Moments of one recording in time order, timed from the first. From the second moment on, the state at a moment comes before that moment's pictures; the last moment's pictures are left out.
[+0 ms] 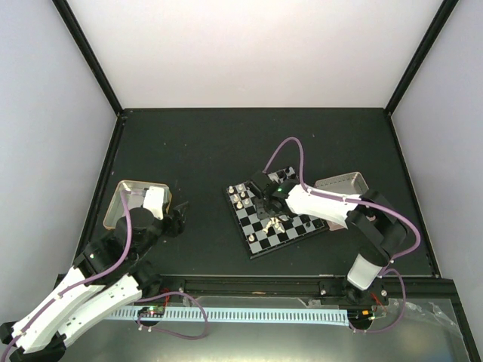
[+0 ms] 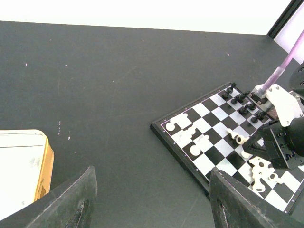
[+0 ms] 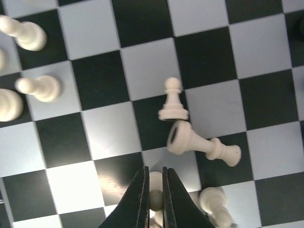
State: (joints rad) left arm -0.79 0.40 0.68 -0.76 -0.37 -0.44; right arm 0.86 1.70 1.06 -0.63 0.21 0.66
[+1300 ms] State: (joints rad) left arm -0.79 0.42 0.68 -0.76 -0.37 -0.44; right arm 0.94 1.83 1.25 -0.62 0.20 0.63
